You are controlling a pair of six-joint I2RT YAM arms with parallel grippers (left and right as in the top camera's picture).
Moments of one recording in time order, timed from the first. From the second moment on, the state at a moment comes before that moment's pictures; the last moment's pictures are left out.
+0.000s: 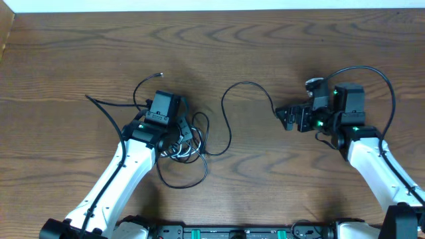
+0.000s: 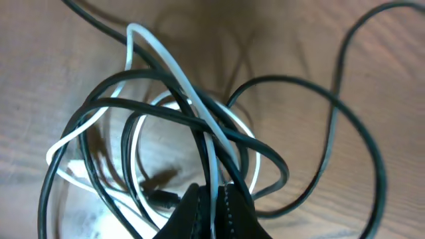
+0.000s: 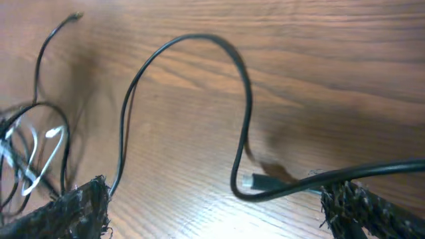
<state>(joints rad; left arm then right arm) -0.31 1.34 0.85 -0.68 0.05 -0.69 0.06 1.40 0.71 -0.17 -0.52 0.10</state>
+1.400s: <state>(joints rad) -0.31 1.34 0.85 -0.64 -0.11 -0.62 0.66 1.63 0.71 0.32 -0.51 0.55</state>
